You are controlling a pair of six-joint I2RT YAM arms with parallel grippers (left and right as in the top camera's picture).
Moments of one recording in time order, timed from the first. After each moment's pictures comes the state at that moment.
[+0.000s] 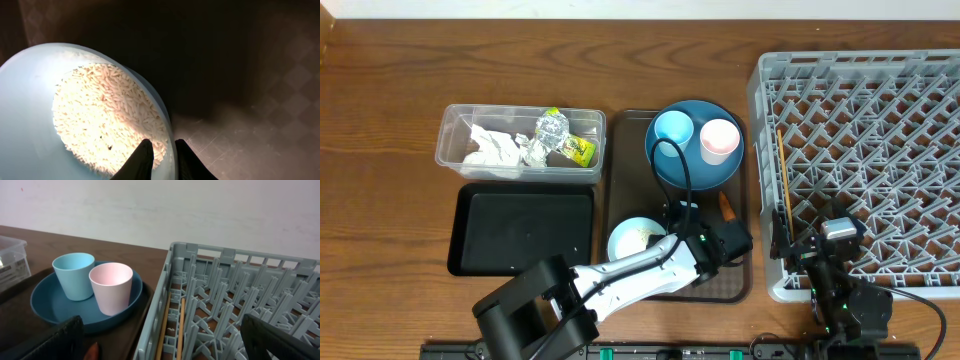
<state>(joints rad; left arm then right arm) -1.10 1.80 1.12 -0.89 -0.32 -0.96 0.02 0.01 0.01 -0.05 -0.19 -0.06</state>
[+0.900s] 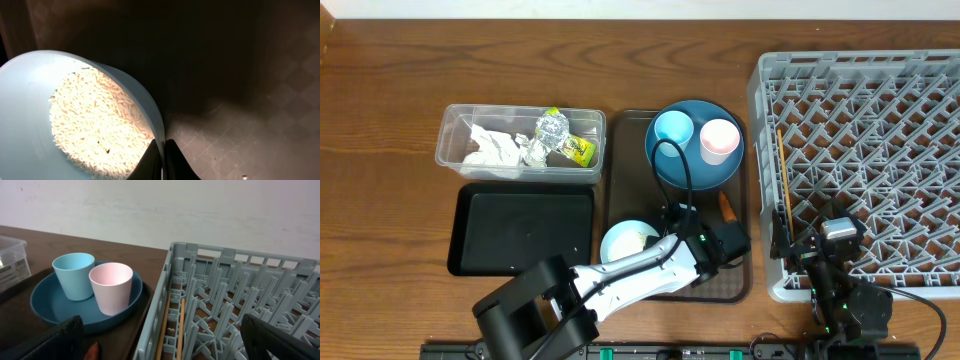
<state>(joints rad) -1.10 1.80 1.12 -0.93 -0.32 -0.92 0.02 0.01 0.01 -0.05 -0.19 -0.06</state>
